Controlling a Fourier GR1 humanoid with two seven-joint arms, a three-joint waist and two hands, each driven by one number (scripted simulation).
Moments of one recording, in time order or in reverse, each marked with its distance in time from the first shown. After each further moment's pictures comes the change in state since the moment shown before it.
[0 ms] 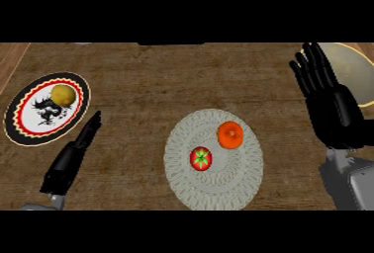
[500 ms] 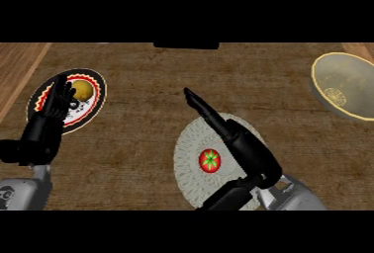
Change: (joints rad) left arm -0.144 -0.021 0.181 -0.036 0.126 0.055 0.034; right arm -0.054 0.124 0.430 -0.071 0.210 0.124 -0.089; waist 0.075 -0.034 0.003
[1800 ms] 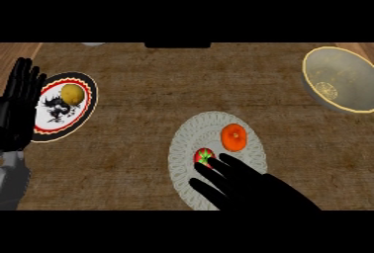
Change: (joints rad) left arm -0.065 0.032 0.150 0.005 0.080 -0.017 0.079; right arm 0.026 -0.388 0.205 -0.456 0.507 0.414 0.495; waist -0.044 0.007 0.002
